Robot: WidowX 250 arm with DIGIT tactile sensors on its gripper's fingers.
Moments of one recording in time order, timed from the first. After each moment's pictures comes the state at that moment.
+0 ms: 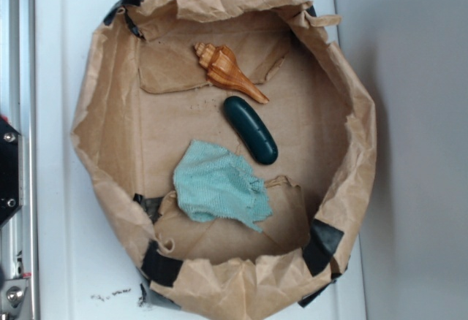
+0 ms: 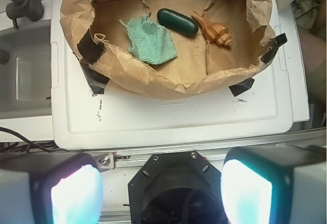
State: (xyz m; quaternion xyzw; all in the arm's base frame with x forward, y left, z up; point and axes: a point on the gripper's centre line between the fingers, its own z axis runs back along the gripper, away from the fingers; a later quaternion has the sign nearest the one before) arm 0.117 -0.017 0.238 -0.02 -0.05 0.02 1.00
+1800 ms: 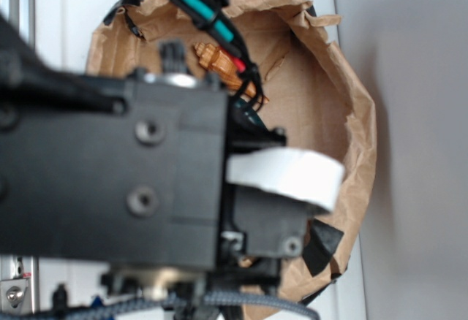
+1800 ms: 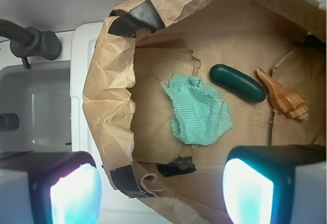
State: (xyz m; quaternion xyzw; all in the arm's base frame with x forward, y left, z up) arm 0.238 -0.058 0.186 -0.06 -0.03 -0.01 1.00
